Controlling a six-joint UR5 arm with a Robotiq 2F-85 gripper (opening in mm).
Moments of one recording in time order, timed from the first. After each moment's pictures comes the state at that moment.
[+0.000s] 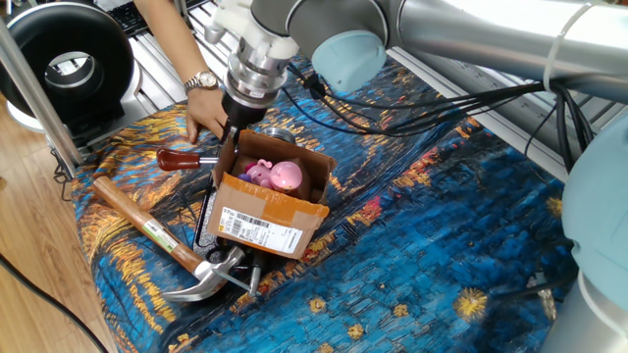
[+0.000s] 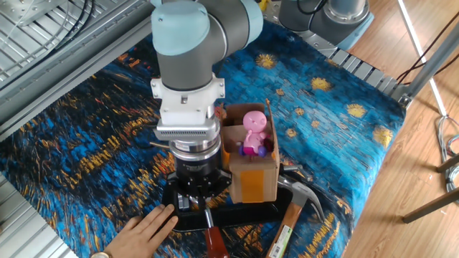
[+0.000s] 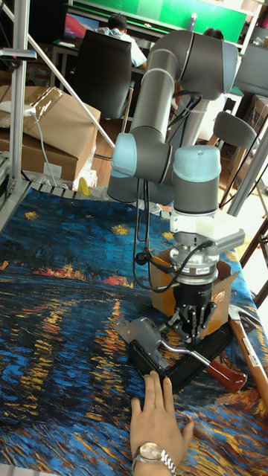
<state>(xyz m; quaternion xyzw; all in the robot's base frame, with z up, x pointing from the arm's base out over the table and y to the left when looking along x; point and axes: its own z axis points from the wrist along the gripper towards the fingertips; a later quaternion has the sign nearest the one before) 0.634 0.164 0.070 -0.30 0.94 0.09 0.16</state>
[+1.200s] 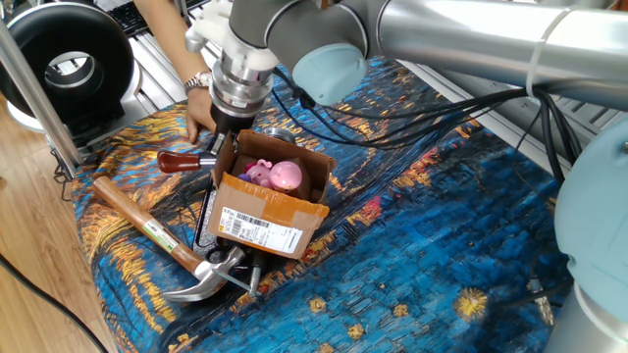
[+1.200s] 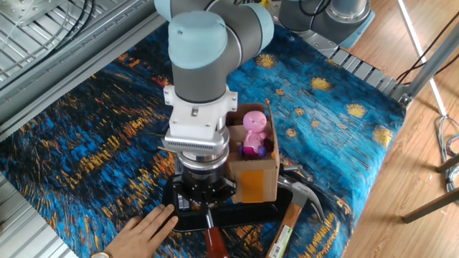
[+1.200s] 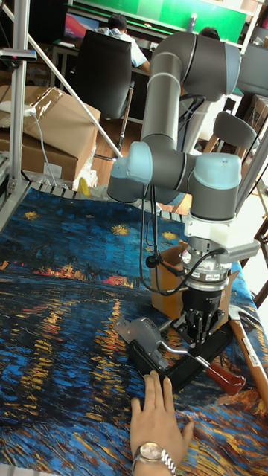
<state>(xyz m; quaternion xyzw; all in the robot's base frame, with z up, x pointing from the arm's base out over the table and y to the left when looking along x) 0.641 0.179 0.058 -0.26 0.95 0.06 0.15</state>
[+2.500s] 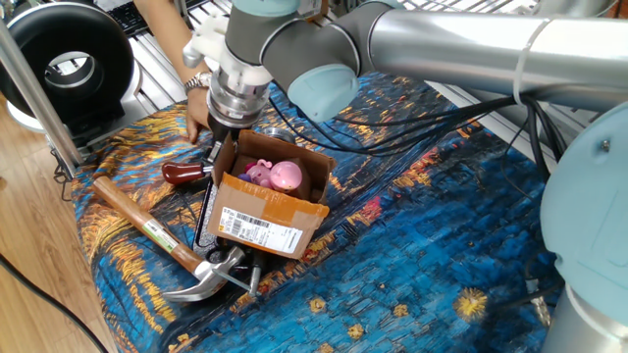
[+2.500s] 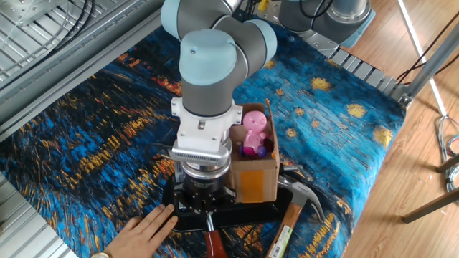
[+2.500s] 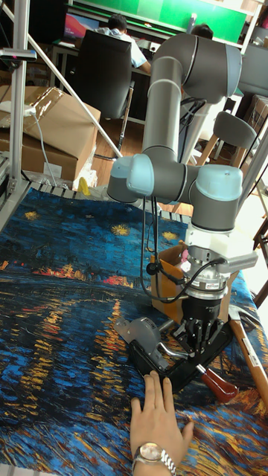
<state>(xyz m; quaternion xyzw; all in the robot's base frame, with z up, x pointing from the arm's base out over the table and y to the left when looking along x) 0.645 0.175 0.038 -0.26 0.95 0.04 0.15</state>
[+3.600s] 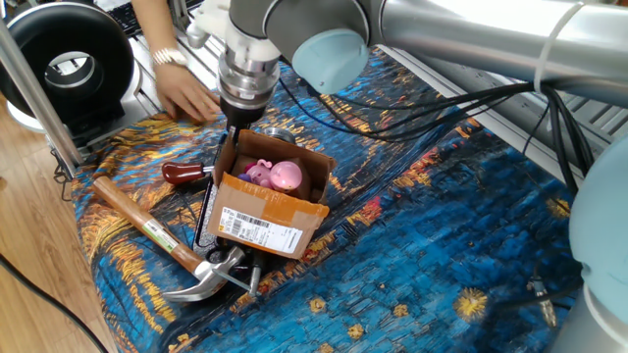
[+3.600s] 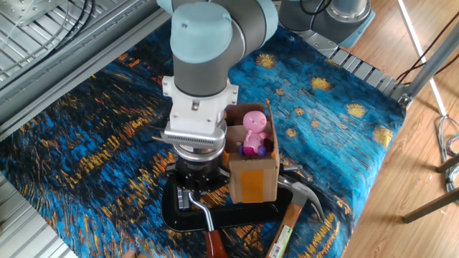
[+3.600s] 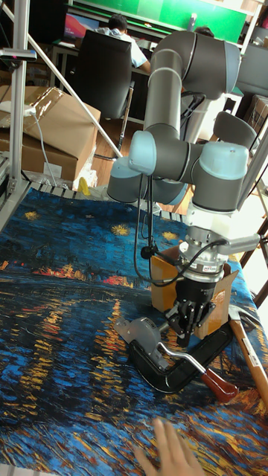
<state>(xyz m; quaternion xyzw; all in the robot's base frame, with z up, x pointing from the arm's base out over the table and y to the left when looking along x) 0.634 0.146 0.075 -0.27 0.95 0.02 0.14</state>
